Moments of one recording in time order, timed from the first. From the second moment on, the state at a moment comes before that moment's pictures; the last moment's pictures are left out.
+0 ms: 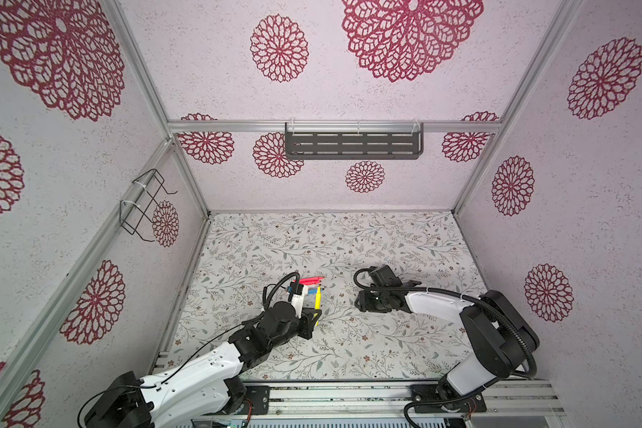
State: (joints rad) left arm -0.86 0.95 0.39 0.06 -0.05 -0.59; right arm 0.62 1.59 0.80 -0.27 -0.14 0.58
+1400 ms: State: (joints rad) left arm -0.86 0.87 0.36 0.03 -0.08 -0.60; right arm 0.76 1.73 0.96 -0.27 -0.14 0.55
